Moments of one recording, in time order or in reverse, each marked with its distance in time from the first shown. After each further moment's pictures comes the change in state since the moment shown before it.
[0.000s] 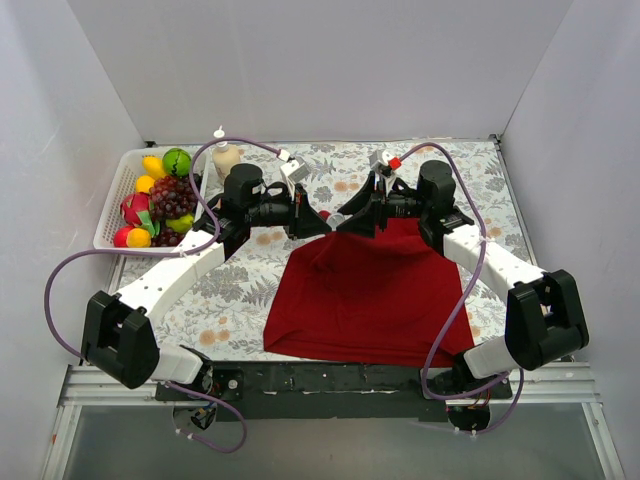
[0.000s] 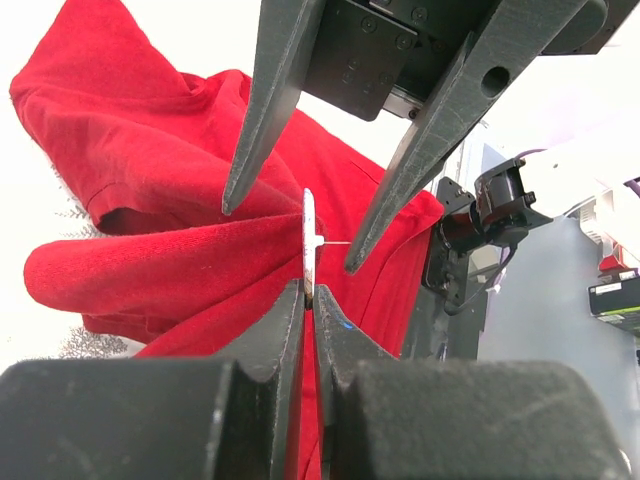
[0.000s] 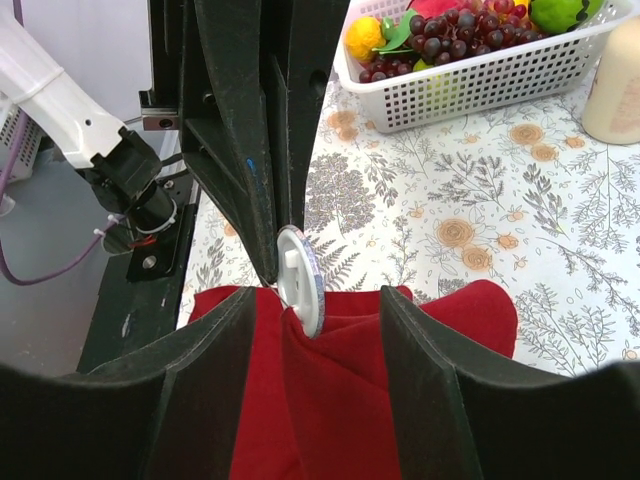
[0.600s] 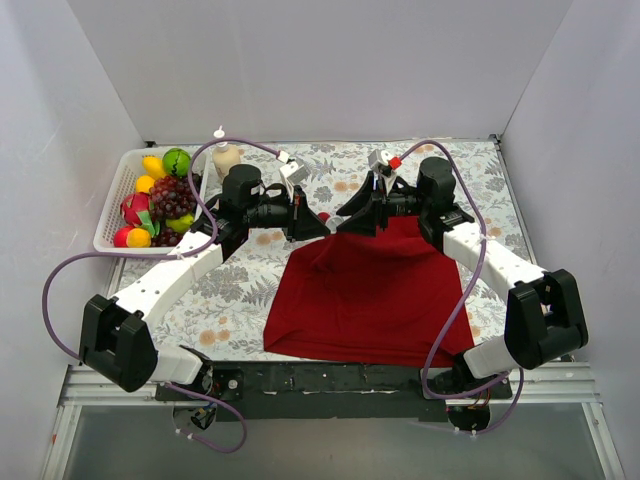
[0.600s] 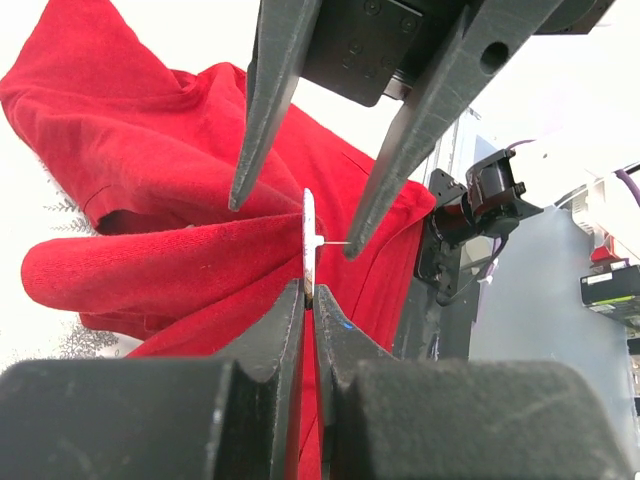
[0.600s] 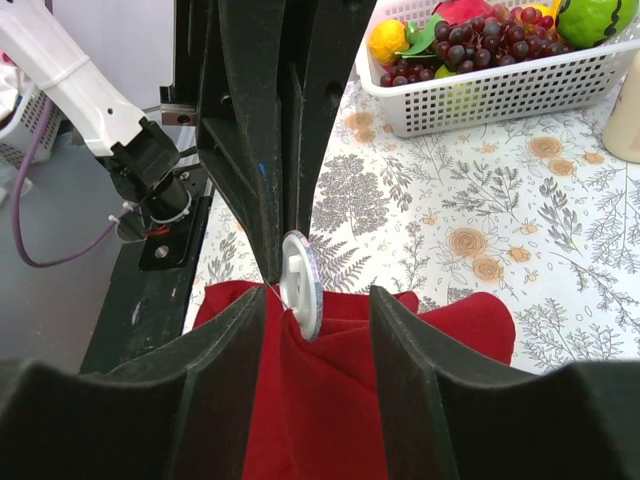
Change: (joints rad) left arm 0.000 -0.018 0.000 -0.035 0.014 0.010; right arm -0.001 0.006 0.028 -0.015 -0.059 -0.023
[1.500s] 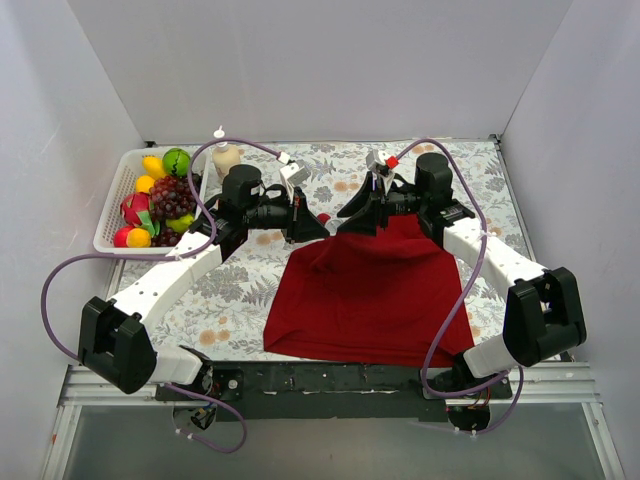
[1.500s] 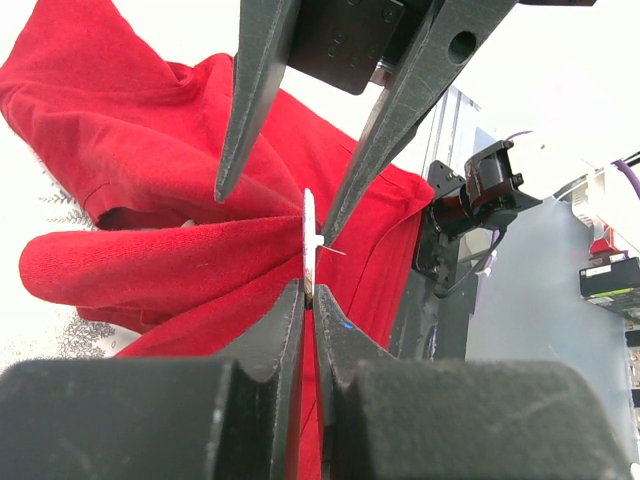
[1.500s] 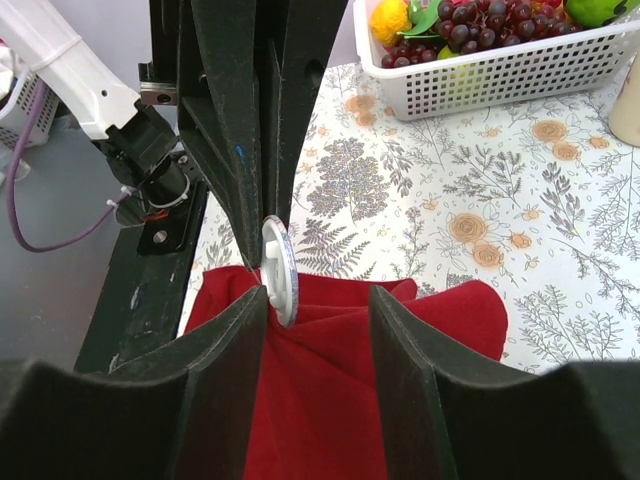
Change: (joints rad) left arm 0.001 -0.010 0.008 -0.042 -0.001 0.018; right arm -0.001 0.015 0.048 -0.154 -0.016 -0.106
